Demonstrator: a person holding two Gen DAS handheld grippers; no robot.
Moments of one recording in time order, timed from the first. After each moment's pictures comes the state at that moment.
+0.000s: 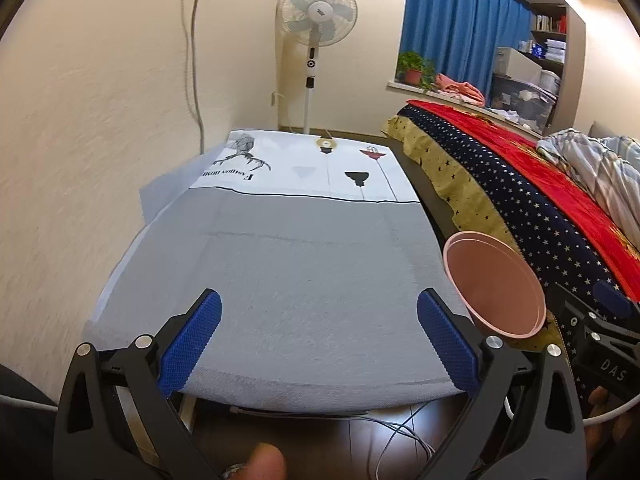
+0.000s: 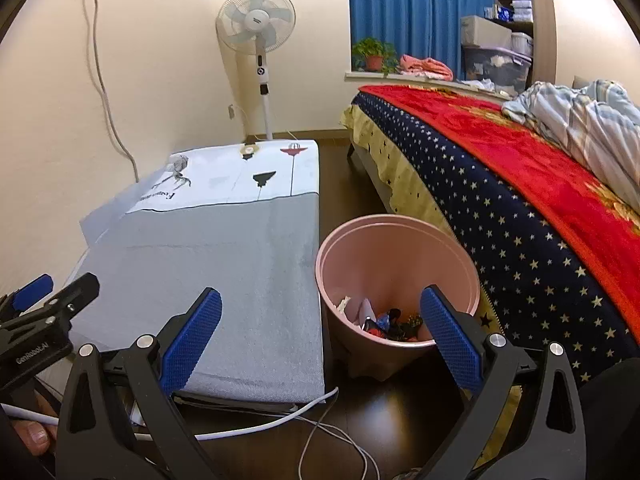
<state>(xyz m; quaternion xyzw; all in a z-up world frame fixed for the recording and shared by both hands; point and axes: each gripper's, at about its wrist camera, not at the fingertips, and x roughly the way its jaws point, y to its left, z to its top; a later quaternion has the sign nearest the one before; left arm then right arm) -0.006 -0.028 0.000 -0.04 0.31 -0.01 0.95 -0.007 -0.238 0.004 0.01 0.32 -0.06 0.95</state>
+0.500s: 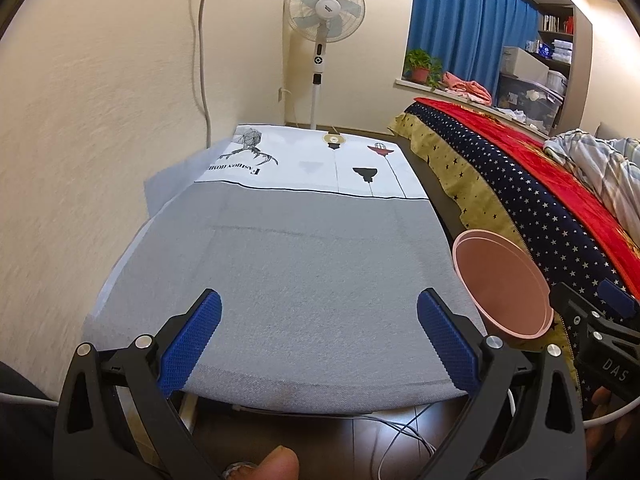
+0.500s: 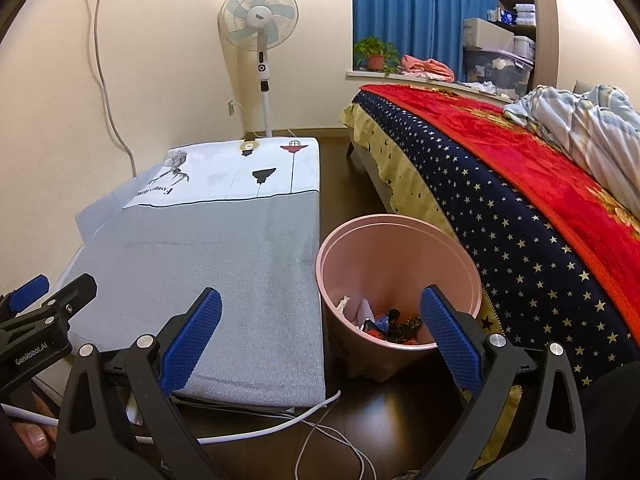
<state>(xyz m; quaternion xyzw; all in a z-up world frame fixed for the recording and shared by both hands) -0.002 -0.027 -0.007 -0.04 0.32 0.00 0.95 -0.002 -0.232 -0.001 0.00 0.32 -0.06 0.95</state>
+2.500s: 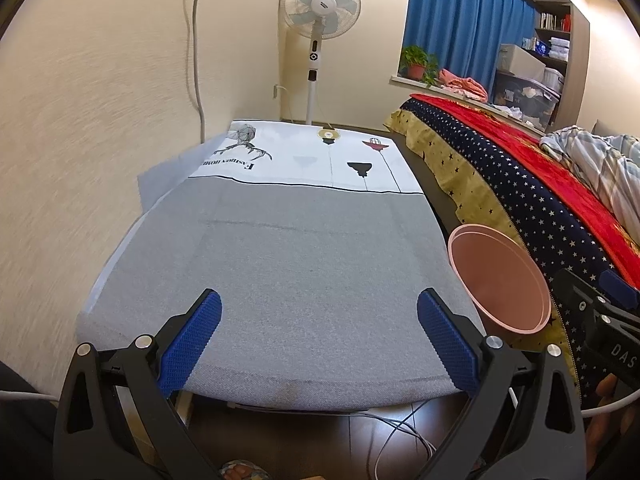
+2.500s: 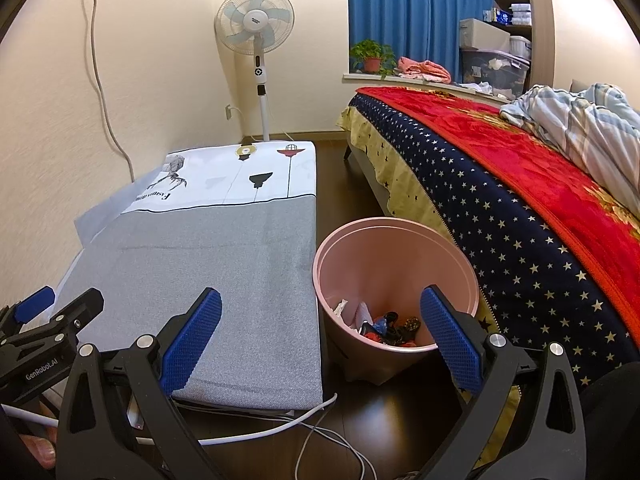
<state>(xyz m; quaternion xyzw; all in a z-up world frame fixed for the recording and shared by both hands) -0.004 -0.033 -0.014 -0.04 0.32 -0.01 0.95 -0.003 -0.235 0.003 0.00 0.31 -0.06 0.95</state>
